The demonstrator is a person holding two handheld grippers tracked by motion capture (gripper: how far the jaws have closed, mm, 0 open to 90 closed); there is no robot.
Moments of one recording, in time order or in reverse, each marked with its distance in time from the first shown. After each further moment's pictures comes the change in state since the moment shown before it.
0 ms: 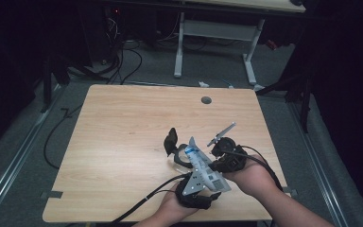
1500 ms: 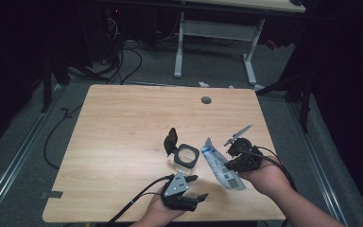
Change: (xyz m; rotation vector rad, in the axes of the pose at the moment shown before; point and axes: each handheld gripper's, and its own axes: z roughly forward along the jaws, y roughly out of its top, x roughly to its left) left arm 0.012 -0.016 -0.034 -0.030 -0.004 -0.076; right arm -0.033 -0.030 0.000 0.026 -0.055 0.058
